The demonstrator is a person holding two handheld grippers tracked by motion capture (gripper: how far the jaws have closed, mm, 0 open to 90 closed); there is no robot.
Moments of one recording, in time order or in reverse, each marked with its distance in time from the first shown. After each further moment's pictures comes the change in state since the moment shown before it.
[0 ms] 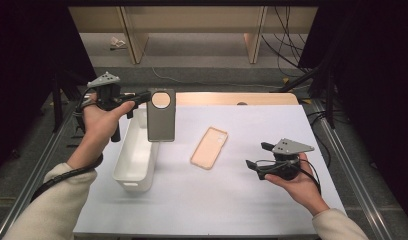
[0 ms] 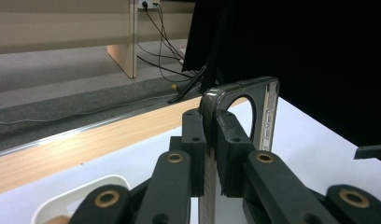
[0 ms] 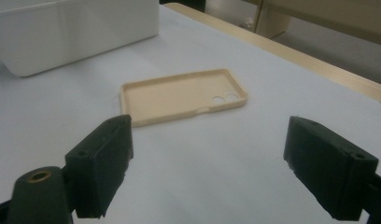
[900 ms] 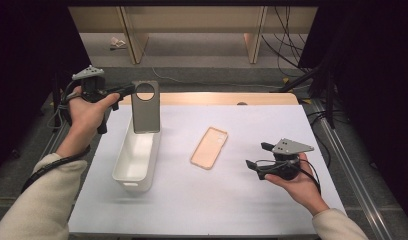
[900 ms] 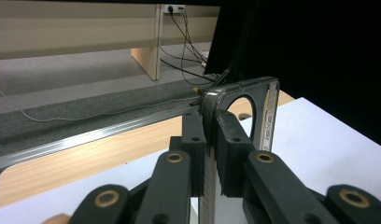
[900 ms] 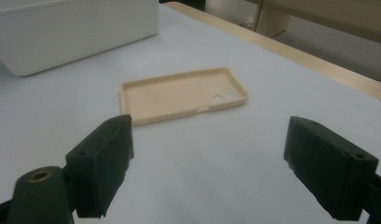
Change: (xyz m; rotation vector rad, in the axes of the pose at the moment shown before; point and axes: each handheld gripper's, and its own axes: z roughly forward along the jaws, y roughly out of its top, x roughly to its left) left arm 0.042 0.007 -0.008 -0.012 0.085 -0.005; right arm -0.001 -0.001 0.001 0.001 0.002 0.001
